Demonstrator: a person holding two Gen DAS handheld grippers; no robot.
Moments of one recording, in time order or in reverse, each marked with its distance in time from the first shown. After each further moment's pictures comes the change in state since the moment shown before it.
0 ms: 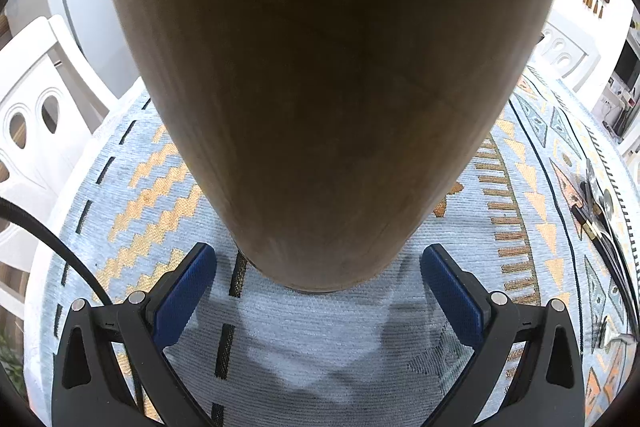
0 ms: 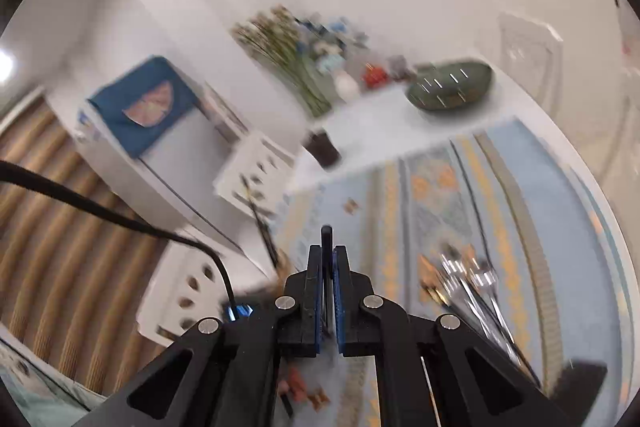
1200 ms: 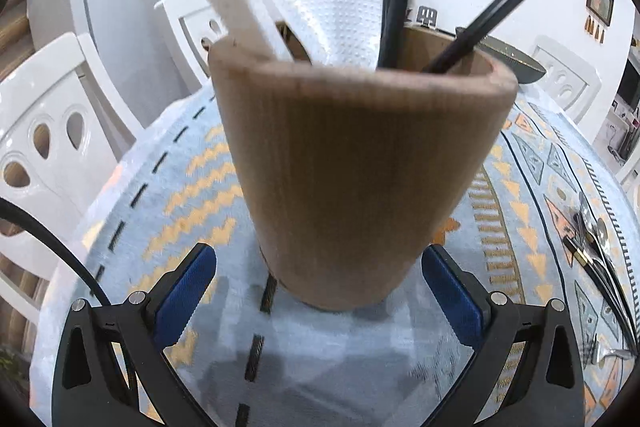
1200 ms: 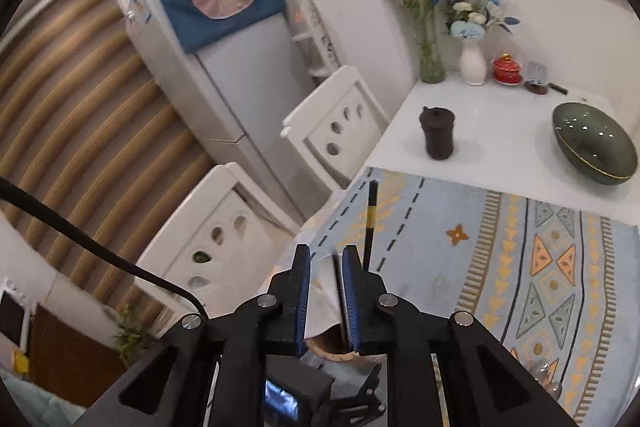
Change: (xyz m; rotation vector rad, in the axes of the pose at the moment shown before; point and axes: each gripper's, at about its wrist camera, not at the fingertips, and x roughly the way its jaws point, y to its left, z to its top) left arm -0.037 0.018 -0.005 -0.030 -0.144 0.029; right arm 0.168 0.115 0.045 -0.326 0.276 0.148
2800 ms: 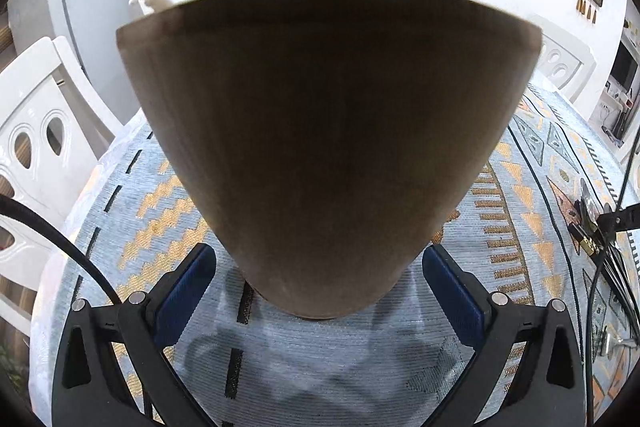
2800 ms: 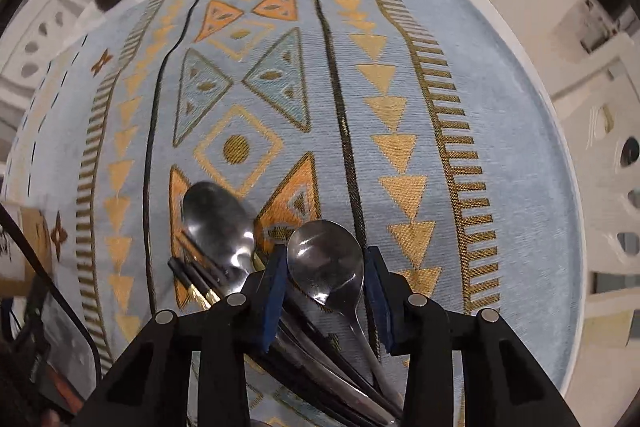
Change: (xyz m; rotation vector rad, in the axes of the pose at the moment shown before) left arm 0.038 -0.006 0.003 0.047 0.059 -0.027; right arm 0.055 -0.245 -0.180 0.398 0.462 -0.709
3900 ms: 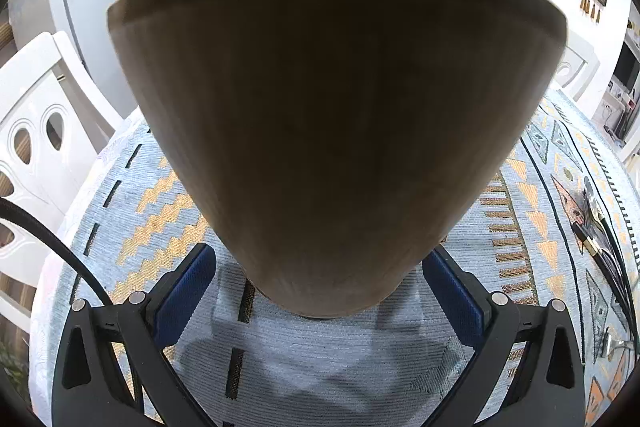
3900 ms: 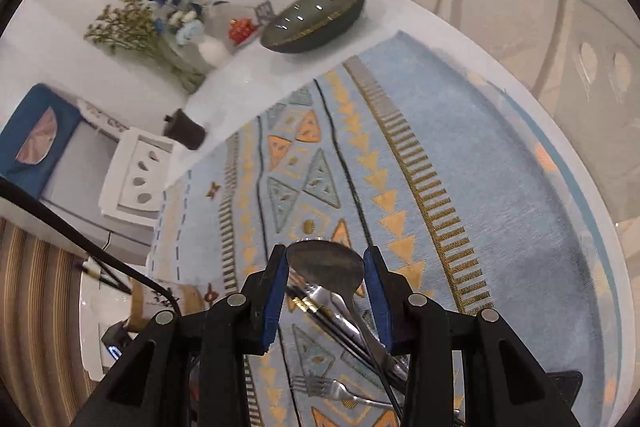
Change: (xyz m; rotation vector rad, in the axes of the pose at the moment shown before) left arm 0.008 0.007 0.006 0.000 0.022 0.002; right arm -0.123 -0.103 -0.044 0.302 -0.298 0.481
